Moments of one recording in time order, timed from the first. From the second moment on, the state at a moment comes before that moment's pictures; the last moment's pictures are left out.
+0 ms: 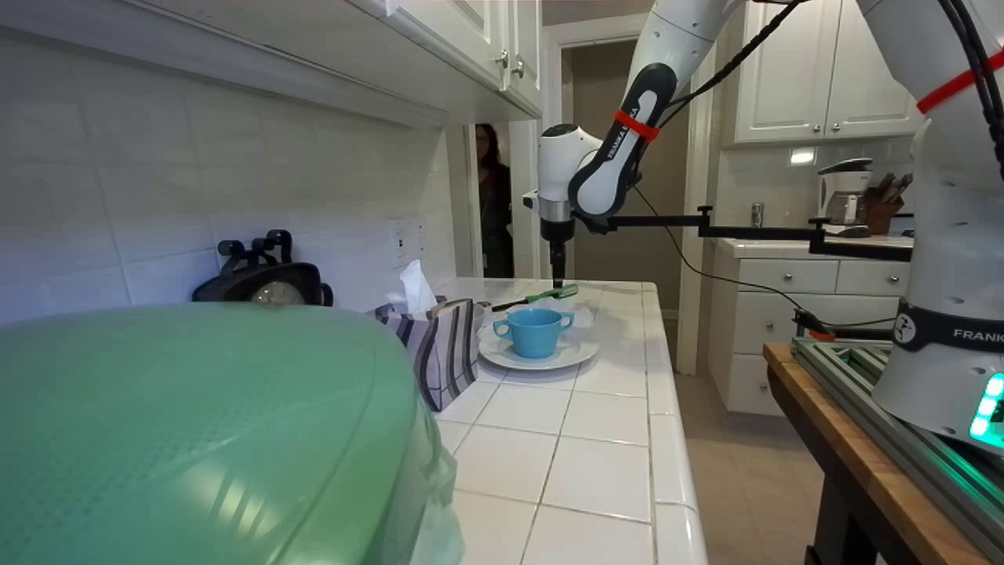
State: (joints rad) arm -0.25 0.46 -0.31 -2.05 -0.50 2.75 -0.26
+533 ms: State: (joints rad) arm -0.33 0.56 -0.23 -1.90 -0.40 2.69 -0.35
